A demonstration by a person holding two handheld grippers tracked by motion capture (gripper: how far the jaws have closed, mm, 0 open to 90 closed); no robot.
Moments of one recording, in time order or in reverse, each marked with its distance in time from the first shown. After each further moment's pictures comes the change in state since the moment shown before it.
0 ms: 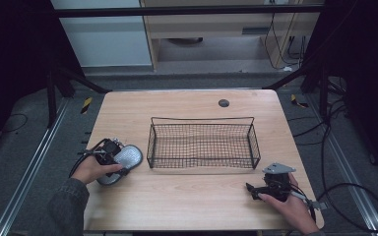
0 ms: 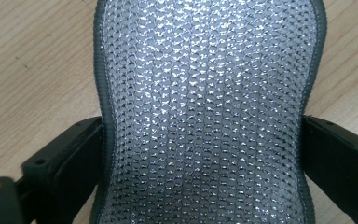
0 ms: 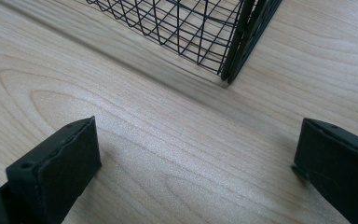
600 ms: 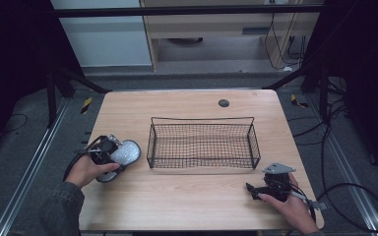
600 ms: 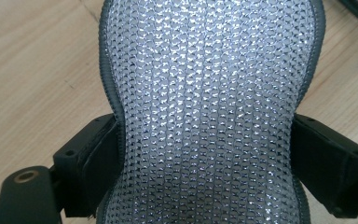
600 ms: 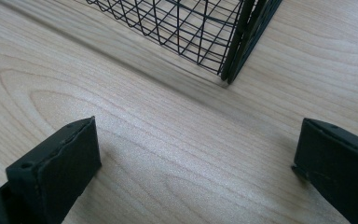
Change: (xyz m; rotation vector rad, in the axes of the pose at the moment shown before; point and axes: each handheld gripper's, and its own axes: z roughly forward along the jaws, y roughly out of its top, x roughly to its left) left arm -0.009 0.000 -0.032 -0.076 0.060 0.069; right arm 0.000 0.000 0.000 -0.001 0.000 0.000
